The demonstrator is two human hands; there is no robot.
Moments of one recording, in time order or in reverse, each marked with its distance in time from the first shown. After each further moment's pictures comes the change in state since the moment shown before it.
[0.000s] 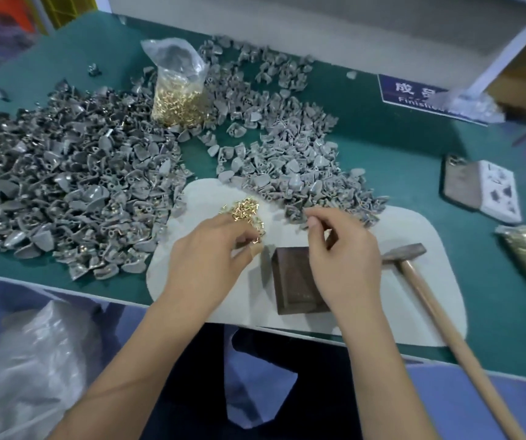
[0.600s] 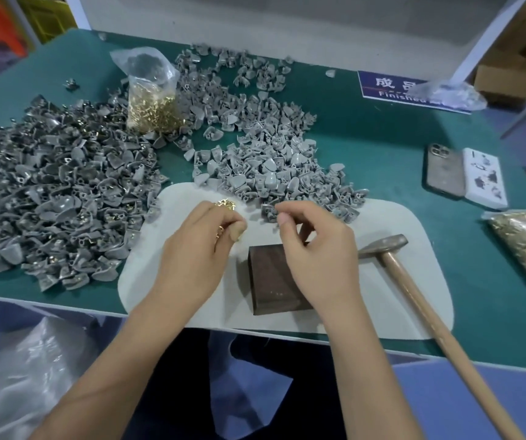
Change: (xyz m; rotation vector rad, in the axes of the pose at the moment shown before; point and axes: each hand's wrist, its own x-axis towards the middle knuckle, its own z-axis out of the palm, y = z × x) left_hand 0.012 0.017 0.011 -0.180 0.050 0.030; right_hand 0.001 0.009 -0.004 0.263 -0.022 -0.037
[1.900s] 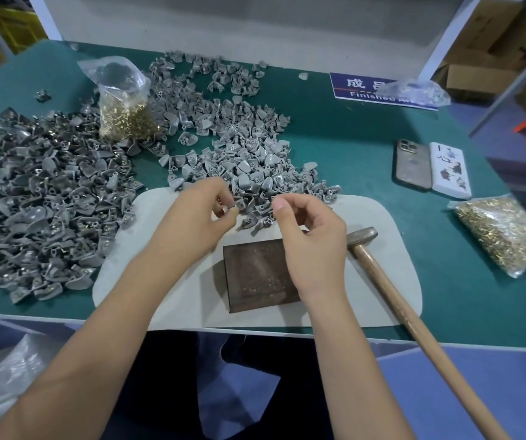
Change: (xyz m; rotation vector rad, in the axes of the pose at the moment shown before) left_hand 0.053 0.017 0.009 0.027 -0.146 0.042; right_hand 0.002 0.001 -0.013 0.350 0.170 0.122
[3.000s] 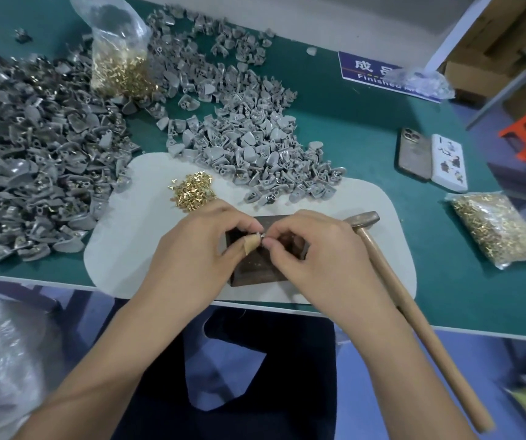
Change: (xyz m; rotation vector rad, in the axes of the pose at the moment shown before) left_hand -0.083 0.028 0.001 -0.198 -0.020 -0.018; right_hand -0.027 -0.025 -0.035 -0.692 -0.461 -0.252
